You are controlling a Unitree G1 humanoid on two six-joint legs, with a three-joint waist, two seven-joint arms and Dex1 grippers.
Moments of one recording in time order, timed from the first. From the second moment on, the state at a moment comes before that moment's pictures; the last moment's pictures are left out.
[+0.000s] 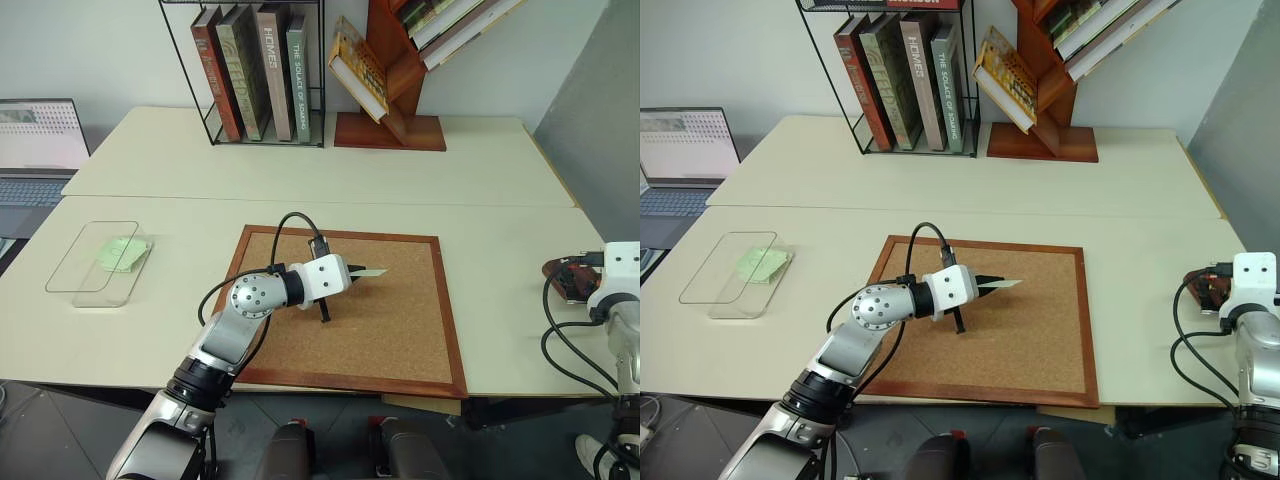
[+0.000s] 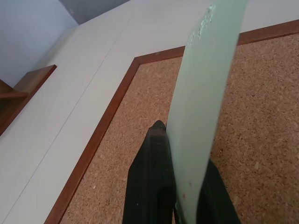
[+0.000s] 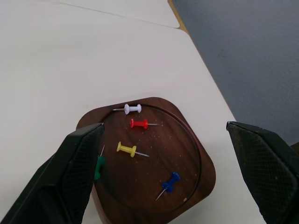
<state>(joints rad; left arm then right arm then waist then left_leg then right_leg) -0.44 0.41 -0.31 0.05 0.10 -0.05 -0.80 -0.21 -0.63 -0.41 0.15 0.12 0.48 0.16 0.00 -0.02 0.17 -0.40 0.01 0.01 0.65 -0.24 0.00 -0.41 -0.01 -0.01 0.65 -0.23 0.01</state>
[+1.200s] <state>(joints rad) -0.39 0.82 0.48 0.29 -0.05 0.45 -0.37 -0.46 -0.48 0.20 -0.30 0.47 0.51 0.83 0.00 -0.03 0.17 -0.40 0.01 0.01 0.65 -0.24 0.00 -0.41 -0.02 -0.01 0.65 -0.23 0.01</state>
